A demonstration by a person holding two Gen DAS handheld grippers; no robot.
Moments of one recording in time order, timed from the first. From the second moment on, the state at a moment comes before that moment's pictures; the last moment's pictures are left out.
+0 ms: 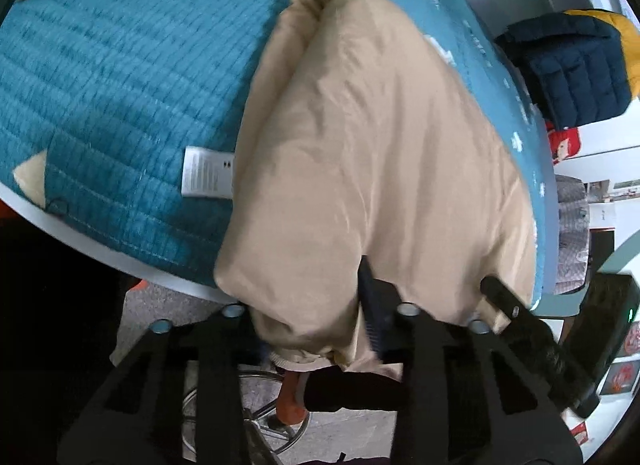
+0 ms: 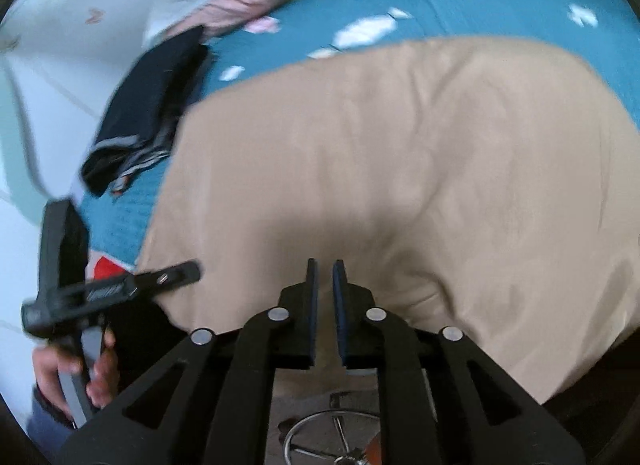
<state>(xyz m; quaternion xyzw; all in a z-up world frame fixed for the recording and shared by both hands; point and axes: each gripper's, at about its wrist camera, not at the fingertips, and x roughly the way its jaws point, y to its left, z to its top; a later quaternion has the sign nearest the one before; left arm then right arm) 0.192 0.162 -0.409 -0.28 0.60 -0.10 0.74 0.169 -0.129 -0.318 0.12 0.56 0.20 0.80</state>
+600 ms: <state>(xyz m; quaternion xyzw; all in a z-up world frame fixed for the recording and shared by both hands) 0.222 0.144 -0.342 -0.32 0.57 -0.18 0.74 0.141 -0.020 -0.294 -0.08 0.42 0.29 0.86</state>
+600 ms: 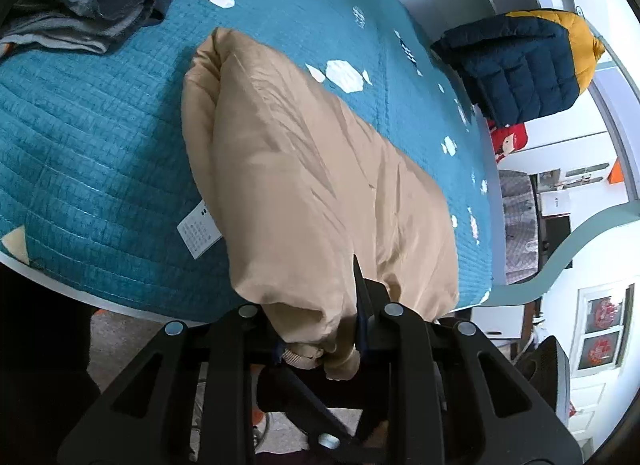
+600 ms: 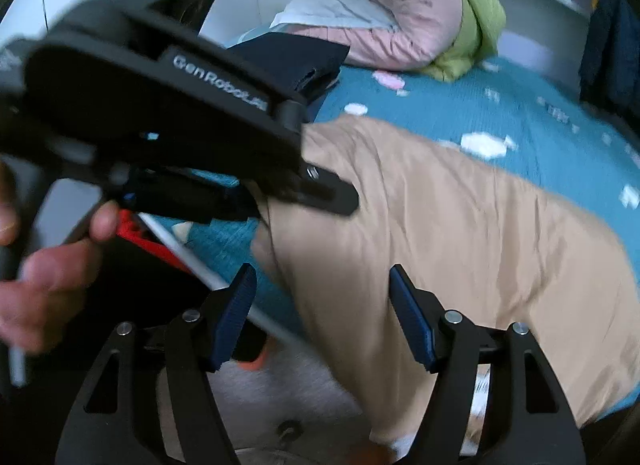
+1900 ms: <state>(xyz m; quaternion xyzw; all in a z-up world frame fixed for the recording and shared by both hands) 0.275 -0.038 -0.322 -0.09 0.54 -0.22 0.81 0.153 -0.320 -0.289 0.39 0.41 0.05 0.82</state>
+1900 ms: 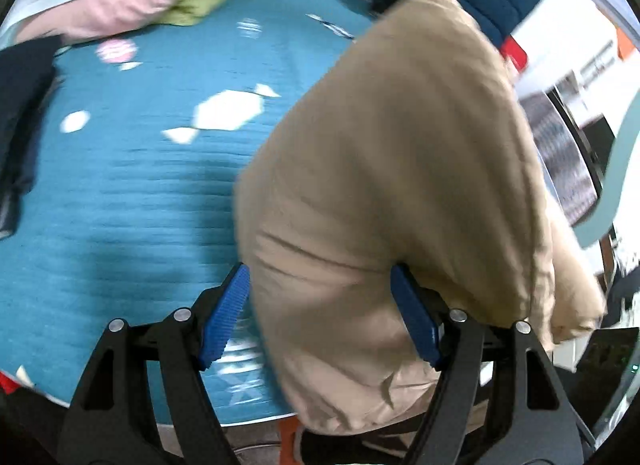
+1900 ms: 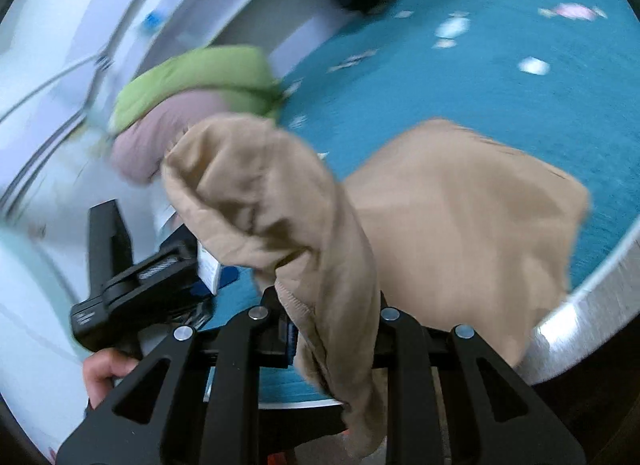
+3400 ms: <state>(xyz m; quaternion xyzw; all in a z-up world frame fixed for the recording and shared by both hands) 0.275 -0.057 -0.391 -0.15 0.59 -0.21 0.76 0.299 -0.426 -0.409 0.33 0.64 0.19 0.67</state>
